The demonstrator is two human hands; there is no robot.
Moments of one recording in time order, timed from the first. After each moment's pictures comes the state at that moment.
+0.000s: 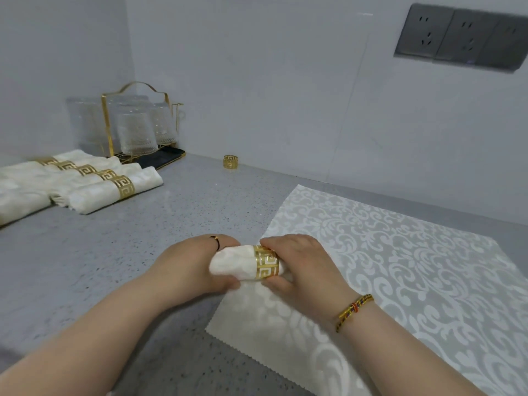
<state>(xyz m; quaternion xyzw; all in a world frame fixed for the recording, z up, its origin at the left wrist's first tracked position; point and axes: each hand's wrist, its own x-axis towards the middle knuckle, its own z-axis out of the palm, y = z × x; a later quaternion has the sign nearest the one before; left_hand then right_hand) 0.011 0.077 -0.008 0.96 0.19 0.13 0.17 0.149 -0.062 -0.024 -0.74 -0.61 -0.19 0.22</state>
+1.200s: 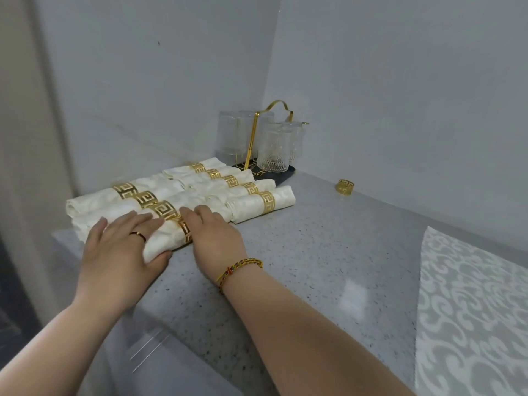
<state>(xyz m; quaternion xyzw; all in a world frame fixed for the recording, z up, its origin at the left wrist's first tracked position) -0.196 0.267 -0.055 0.82 0.47 0.33 -0.04 -0.058 0.227 -0.021 -0.67 -0.73 -0.07 0.12</state>
